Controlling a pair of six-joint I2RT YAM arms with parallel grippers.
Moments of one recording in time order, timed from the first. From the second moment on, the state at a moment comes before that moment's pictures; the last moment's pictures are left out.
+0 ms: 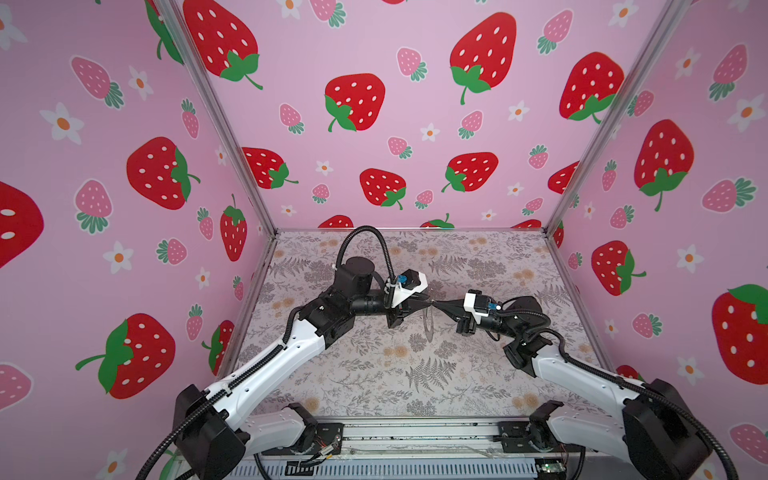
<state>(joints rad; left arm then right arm) -0.64 1.21 1.06 -0.21 0.68 0.40 0.65 1.16 0.50 0.89 -0.79 -0.18</state>
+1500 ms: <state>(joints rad) -0.75 1.49 1.61 -0.89 0.24 0.44 0.70 1.09 0.63 0.48 -0.48 -0.49</state>
